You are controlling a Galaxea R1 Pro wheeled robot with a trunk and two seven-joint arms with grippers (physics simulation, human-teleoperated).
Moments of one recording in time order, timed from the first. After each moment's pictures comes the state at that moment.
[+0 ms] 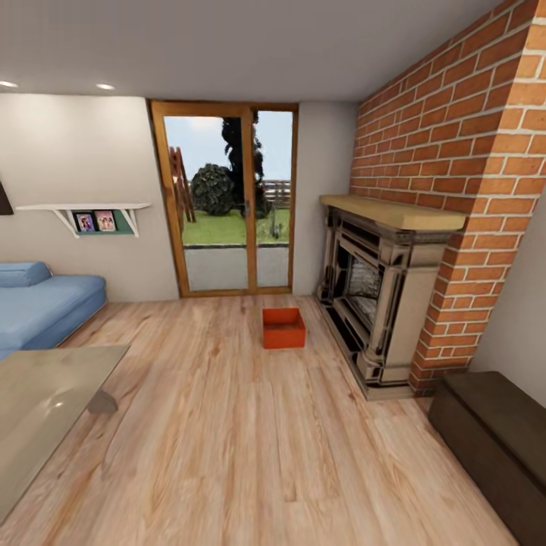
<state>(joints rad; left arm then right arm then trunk) -0.30 0.03 0.20 0.07 0.04 -0.38 0.06 -0.39 -0.08 0.08 0.06 0.05 -0.33 0.09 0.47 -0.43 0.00</state>
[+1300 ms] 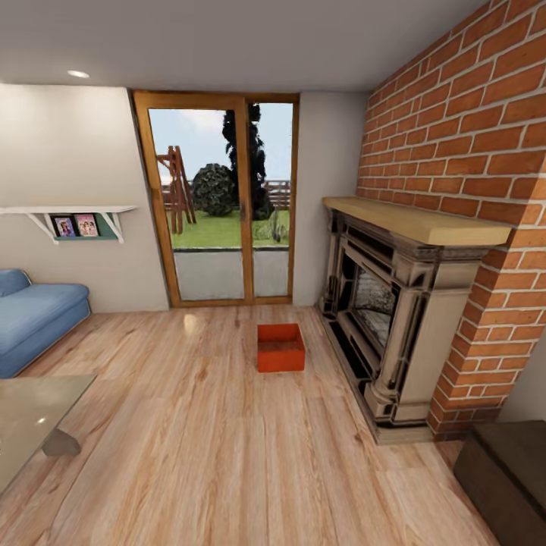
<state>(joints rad) -0.30 0.03 0.20 0.07 0.04 -0.38 0.06 -0.39 -0.08 0.08 0.07 0.06 -0.33 0.09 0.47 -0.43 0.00</state>
